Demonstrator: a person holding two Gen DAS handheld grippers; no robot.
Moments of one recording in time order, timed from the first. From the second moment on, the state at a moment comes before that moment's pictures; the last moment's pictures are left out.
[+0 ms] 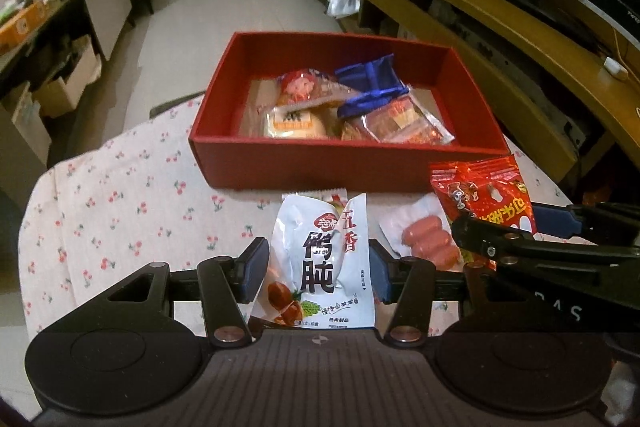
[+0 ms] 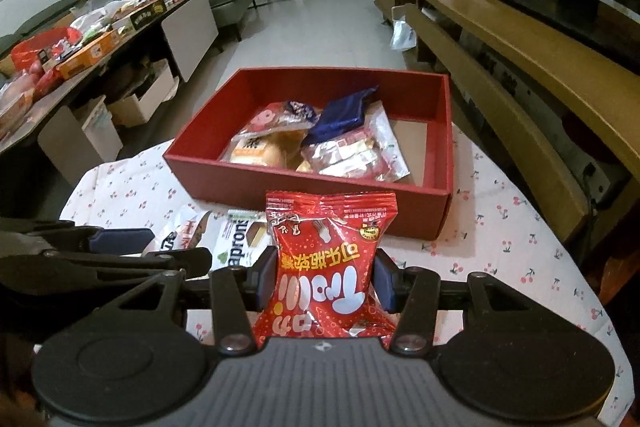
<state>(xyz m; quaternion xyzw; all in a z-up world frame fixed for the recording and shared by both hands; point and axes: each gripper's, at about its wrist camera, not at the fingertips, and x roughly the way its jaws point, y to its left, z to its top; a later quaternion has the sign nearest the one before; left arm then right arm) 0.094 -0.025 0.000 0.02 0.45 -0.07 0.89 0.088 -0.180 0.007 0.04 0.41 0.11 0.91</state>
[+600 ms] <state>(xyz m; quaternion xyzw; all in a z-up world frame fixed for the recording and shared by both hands) 0.126 -0.032 0.015 0.02 0.43 -0.06 0.90 0.113 -0.187 0.020 0.06 0.38 0.08 0.92</state>
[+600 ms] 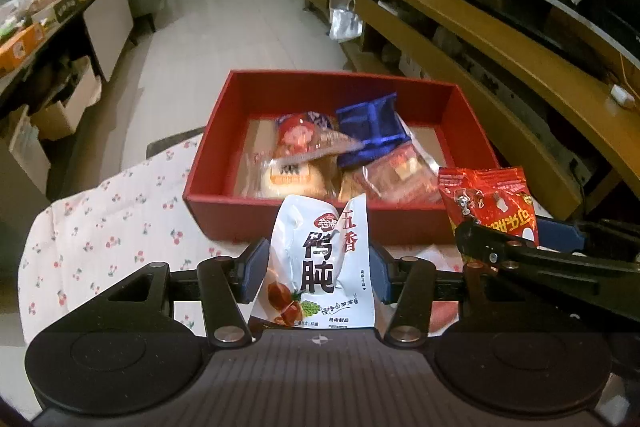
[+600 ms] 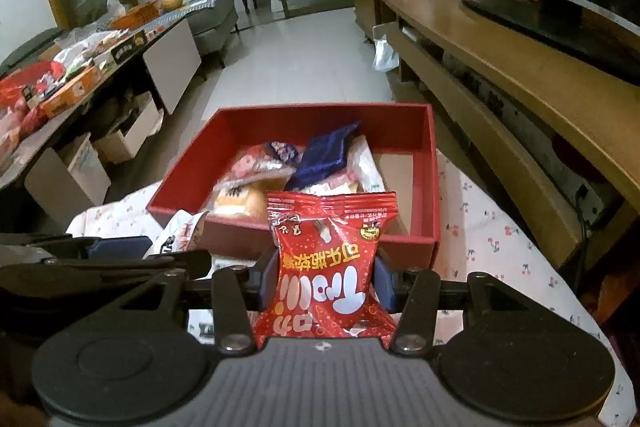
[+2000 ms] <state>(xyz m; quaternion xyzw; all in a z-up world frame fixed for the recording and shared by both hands) 0.235 -0.038 -0.021 0.02 0.43 -0.03 0.90 0.247 -0.189 -0.023 0.06 0.39 0.05 0.92</state>
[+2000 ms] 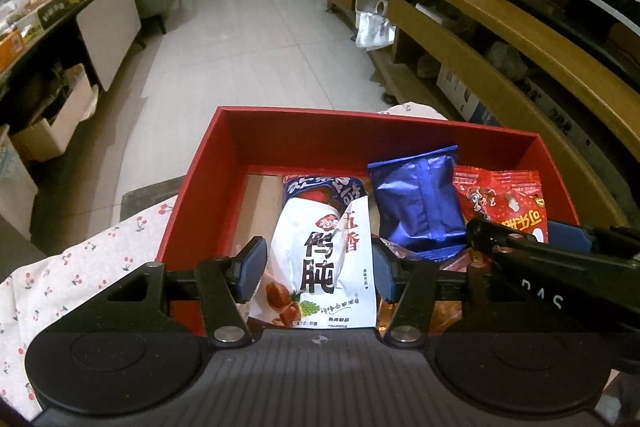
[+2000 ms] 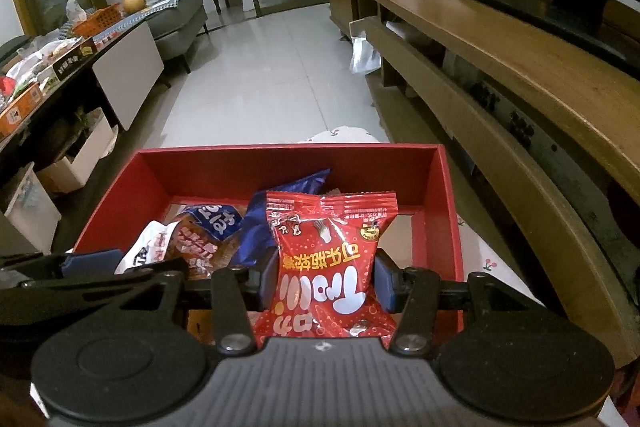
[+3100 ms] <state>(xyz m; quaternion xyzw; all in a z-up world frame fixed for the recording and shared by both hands) 0.209 -0.027 0.001 0.00 0.42 -0.03 0.91 0.228 -0.194 -0.006 0.06 0.38 0.04 0.92</state>
